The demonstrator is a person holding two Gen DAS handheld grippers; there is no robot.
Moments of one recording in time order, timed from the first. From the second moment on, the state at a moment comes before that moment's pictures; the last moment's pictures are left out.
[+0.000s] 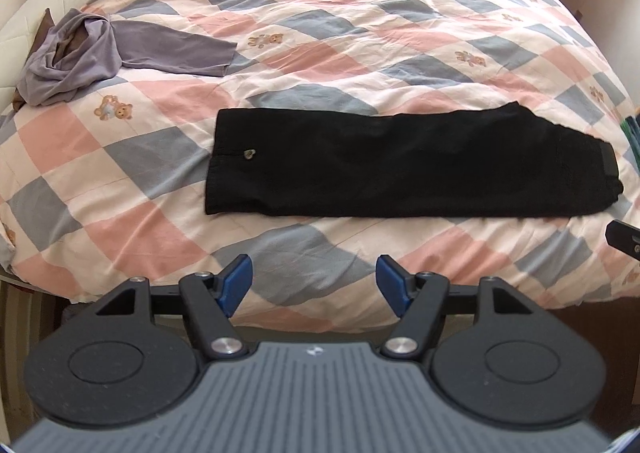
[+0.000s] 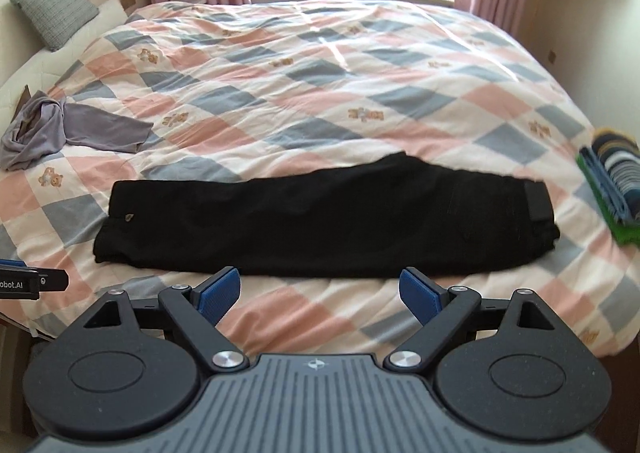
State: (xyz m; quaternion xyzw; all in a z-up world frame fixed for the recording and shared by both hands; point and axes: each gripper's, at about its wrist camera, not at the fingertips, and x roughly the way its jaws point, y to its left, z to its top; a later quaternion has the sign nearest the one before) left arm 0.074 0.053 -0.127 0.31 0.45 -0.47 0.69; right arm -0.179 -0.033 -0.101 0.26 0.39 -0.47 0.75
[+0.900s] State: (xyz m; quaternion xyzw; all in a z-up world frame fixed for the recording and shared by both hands) left arm 0.187 0.038 -0.173 0.29 0.50 -0.49 0.65; right arm -0.114 -0.041 -0.159 0.24 0.44 -0.46 0.74
